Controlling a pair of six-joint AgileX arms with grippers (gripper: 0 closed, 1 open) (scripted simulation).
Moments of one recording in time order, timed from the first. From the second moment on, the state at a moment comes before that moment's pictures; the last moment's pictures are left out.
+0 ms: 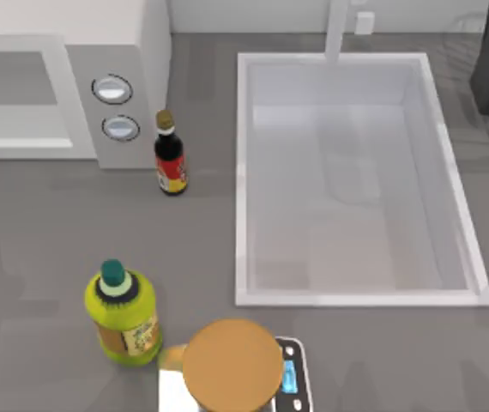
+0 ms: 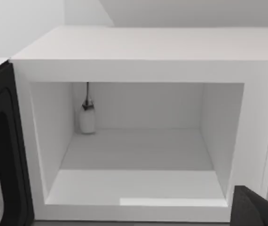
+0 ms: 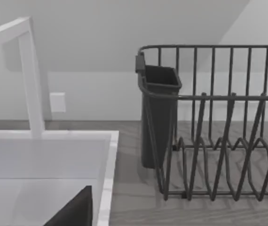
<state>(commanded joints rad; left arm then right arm) 0.31 0.13 0.06 0.07 0.31 0.00 0.00 0.00 0.00 0.00 0.00 0.00</state>
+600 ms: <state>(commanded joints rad) 0.29 0.27 0.04 0.23 0.29 0.01 0.00 0.00 0.00 0.00 0.00 0.00</state>
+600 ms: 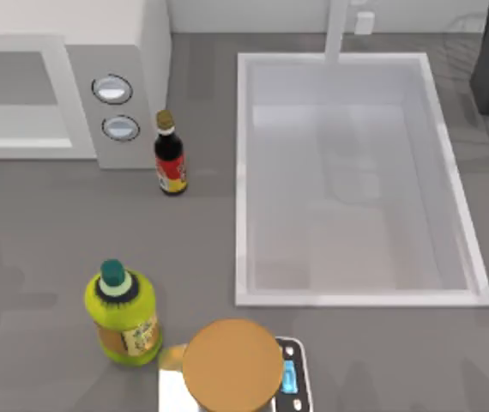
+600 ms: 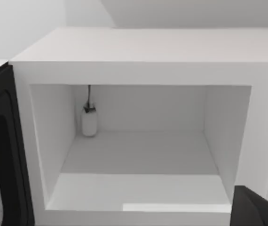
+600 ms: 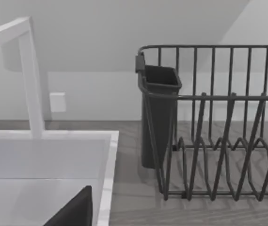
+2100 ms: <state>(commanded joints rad) 0.32 0.59 0.47 -0.19 0.21 0.28 0.00 0.00 0.00 0.00 0.00 0.00</state>
